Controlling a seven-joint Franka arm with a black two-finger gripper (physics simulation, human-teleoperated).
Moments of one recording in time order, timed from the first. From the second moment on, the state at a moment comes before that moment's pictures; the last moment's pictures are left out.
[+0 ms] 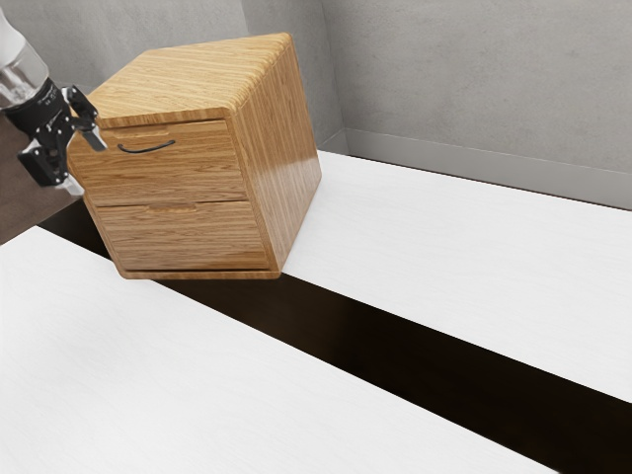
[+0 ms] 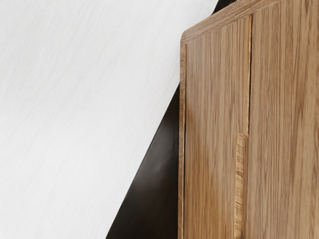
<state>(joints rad) 0.35 0.08 0.24 -1.35 -0.12 1.70 -1.45</state>
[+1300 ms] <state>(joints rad) 0.27 0.16 0.22 -1.39 -0.04 1.94 -1.62</state>
